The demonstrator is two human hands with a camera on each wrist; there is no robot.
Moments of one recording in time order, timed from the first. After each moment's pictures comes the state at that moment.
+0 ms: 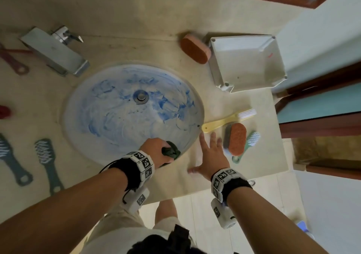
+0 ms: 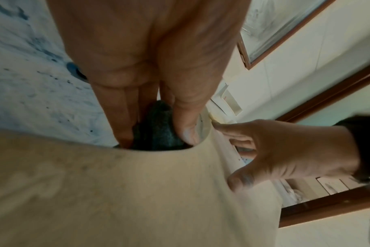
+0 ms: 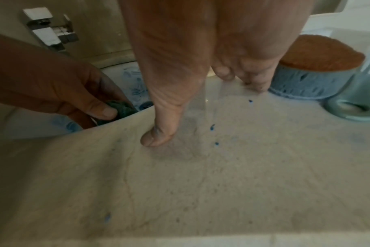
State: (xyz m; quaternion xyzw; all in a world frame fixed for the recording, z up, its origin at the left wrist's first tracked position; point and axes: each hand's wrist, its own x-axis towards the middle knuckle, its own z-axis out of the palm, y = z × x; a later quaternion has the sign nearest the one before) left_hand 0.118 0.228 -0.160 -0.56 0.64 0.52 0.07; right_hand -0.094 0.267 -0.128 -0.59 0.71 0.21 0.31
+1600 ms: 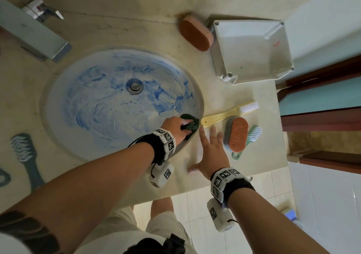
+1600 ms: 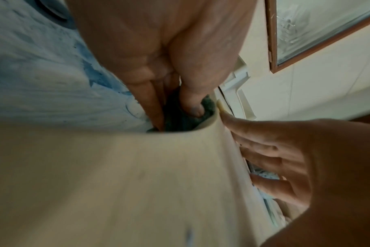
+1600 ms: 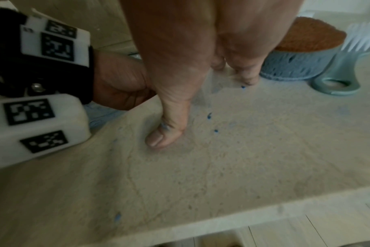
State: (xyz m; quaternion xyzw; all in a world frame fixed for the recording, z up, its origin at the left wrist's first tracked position) left_hand 0.046 0.188 -0.185 -0.57 0.59 0.57 -0.06; right_hand -0.094 0.266 -0.130 -0.58 0.73 0.18 0.33
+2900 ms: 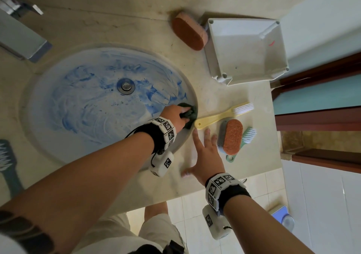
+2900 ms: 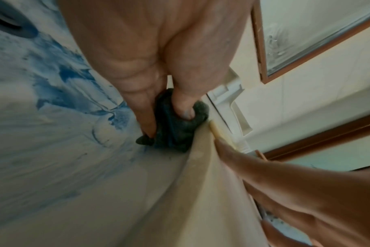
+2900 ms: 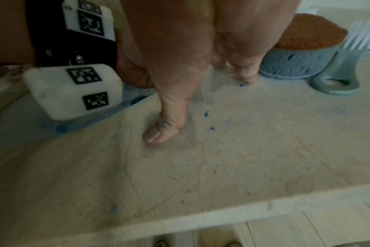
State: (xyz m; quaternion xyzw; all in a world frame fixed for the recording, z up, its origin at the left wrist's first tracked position) left_hand 0.026 0.148 -0.179 -0.57 0.60 0.56 -0.08; right_hand -0.098 0.267 -0.132 -0.58 0.72 0.18 0.34
